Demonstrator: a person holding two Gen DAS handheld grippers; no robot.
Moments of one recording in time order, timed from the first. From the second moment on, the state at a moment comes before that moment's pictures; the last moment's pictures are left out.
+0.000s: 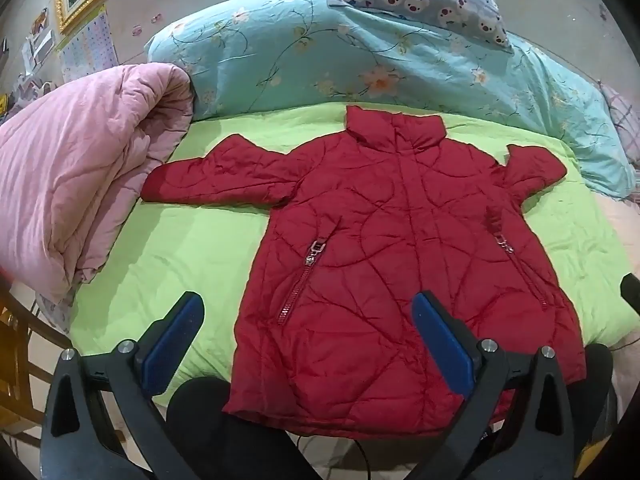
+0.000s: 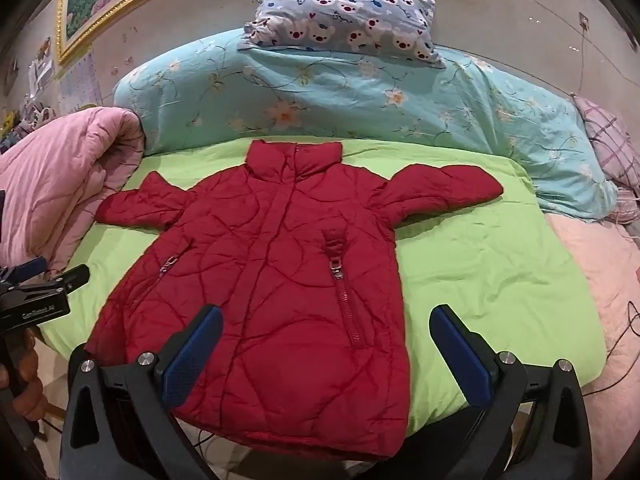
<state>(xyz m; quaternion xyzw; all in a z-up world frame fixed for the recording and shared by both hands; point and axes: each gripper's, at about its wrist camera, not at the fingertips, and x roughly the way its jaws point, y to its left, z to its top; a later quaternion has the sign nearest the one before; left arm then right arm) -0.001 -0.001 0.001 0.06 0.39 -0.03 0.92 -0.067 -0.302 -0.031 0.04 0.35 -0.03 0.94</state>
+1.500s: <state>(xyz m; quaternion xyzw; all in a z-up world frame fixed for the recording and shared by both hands) -0.024 -0.003 0.017 0.07 0.37 -0.06 0.92 -0.090 -0.286 -0.030 0.04 0.37 0.03 0.93</state>
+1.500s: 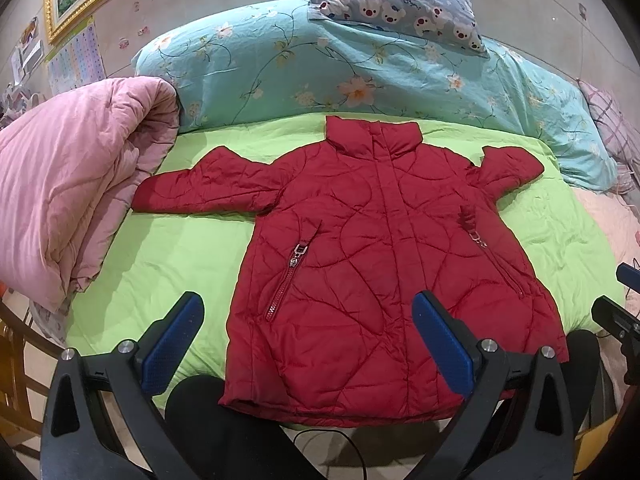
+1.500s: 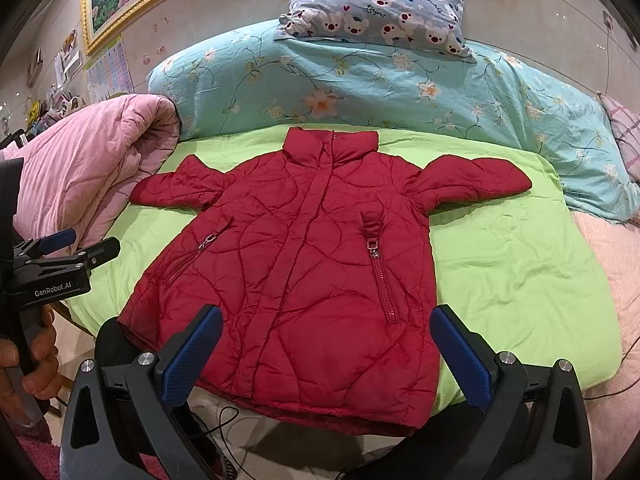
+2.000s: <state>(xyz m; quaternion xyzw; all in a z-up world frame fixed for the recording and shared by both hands) -0.022 -0.004 0.015 0.08 0.37 -0.06 0.92 -0.089 -0.286 -0.032 0.04 0.37 0.03 0.93</state>
